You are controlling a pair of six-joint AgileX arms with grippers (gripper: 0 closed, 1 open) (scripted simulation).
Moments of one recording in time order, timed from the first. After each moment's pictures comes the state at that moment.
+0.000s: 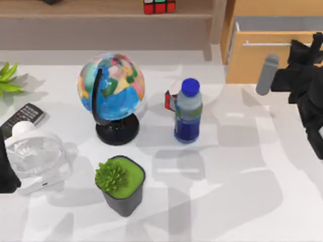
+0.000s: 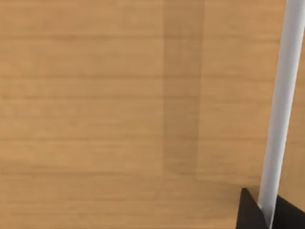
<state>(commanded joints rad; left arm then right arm) 0.00 0.00 0.00 0.00 0.00 0.00 0.19 2.18 0.82 1.35 0.23 -1.55</state>
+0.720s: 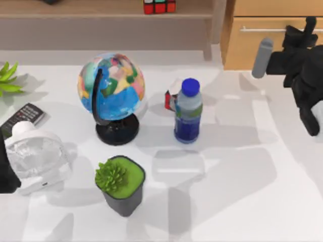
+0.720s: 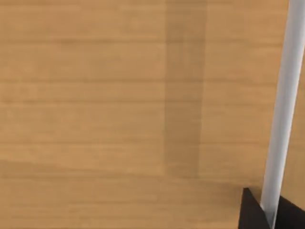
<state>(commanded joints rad) 0.00 0.00 0.00 0.00 0.00 0.00 0.17 2.27 1.02 1.23 0.21 -1.55</state>
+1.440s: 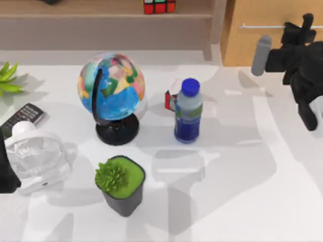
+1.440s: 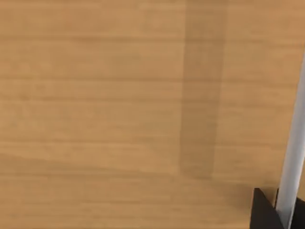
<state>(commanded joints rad) 0.00 0.00 0.00 0.00 0.00 0.00 0.16 2.30 1.10 1.19 0.20 -1.55</state>
